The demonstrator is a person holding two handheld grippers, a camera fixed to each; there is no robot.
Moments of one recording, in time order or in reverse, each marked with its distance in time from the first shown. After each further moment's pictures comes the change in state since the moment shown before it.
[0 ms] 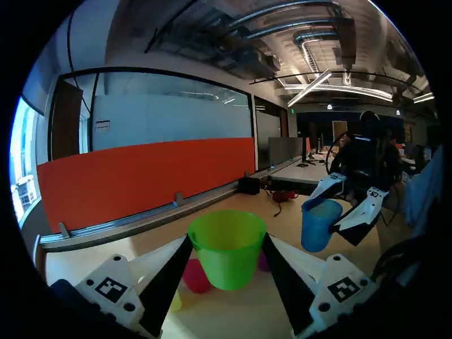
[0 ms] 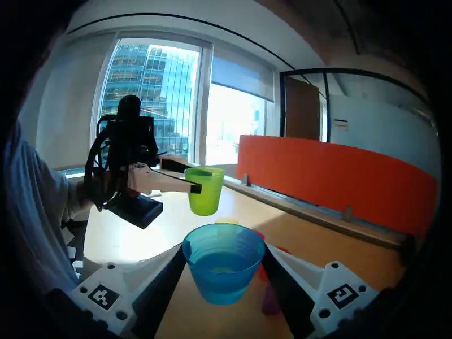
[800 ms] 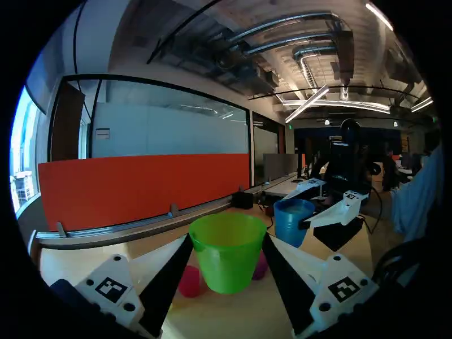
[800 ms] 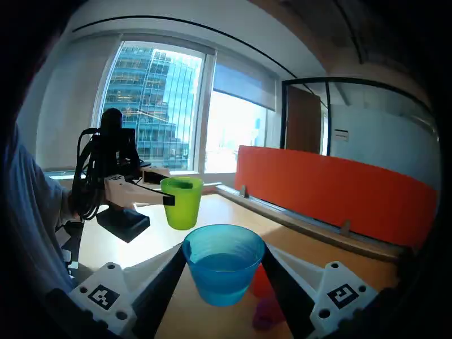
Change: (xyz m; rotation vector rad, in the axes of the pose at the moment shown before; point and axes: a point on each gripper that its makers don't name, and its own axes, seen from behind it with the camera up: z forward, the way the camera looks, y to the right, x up) left arm 0.015 0.023 -0.023 -0.018 0.098 -0.035; right arm 0.030 0.009 0.018 -0.001 0.042 -0.033
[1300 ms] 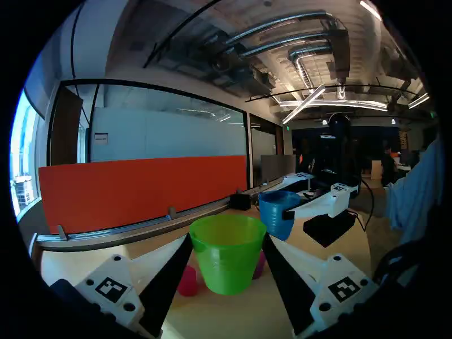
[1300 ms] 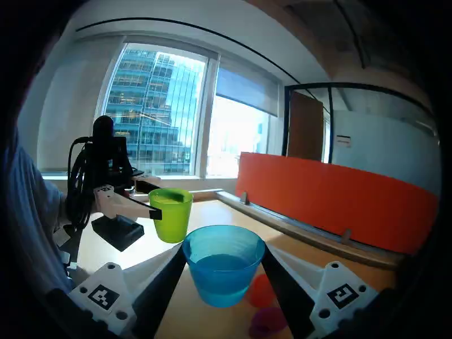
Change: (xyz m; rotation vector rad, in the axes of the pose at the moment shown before) left arm -0.001 0.014 -0.011 -0.008 0.015 0.023; right arm 0.019 0.002 0.010 0.010 0.031 -0.021
